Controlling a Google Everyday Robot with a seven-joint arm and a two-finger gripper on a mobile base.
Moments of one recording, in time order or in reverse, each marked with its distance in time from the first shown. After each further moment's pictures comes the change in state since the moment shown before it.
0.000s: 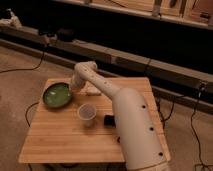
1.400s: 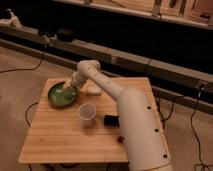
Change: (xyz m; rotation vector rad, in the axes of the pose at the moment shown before) arm 0.013 -0.002 -0.006 0.022 0.052 -0.122
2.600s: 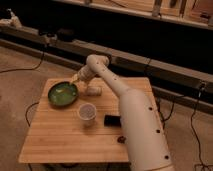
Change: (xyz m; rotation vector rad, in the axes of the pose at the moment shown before) arm 0.026 0.036 -0.041 0.049 0.048 0.119
